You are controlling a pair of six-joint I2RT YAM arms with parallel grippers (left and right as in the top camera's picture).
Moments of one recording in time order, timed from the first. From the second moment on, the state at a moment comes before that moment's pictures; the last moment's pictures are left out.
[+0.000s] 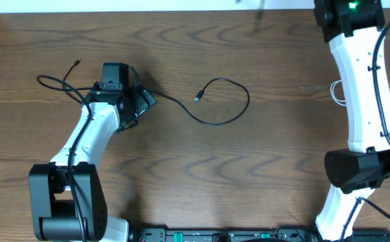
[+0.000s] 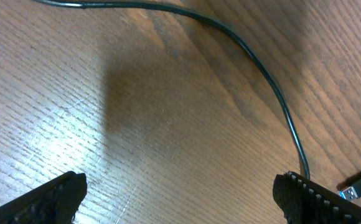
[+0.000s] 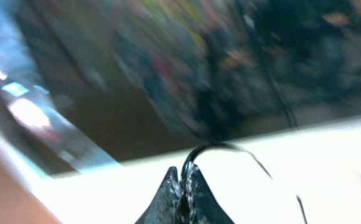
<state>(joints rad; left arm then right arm) -0.02 1.65 1.05 -0.60 0.02 -0.70 0.19 2.02 2.36 -0.21 -0.18 0.52</state>
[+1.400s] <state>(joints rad) -0.02 1.65 1.05 -0.60 0.02 -0.70 -0.13 2.51 2.36 -1.44 0.16 0.03</state>
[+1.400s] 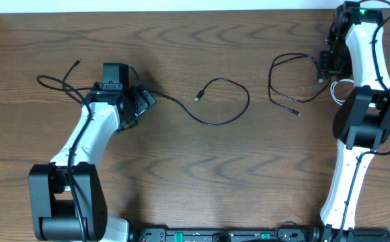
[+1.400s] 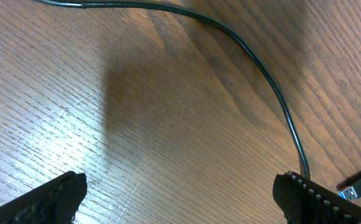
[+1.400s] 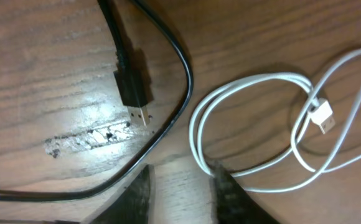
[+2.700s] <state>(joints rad) -0.02 1.65 1.05 -0.60 0.02 -0.70 0.42 2.48 2.08 -0.96 -0.42 -0.02</state>
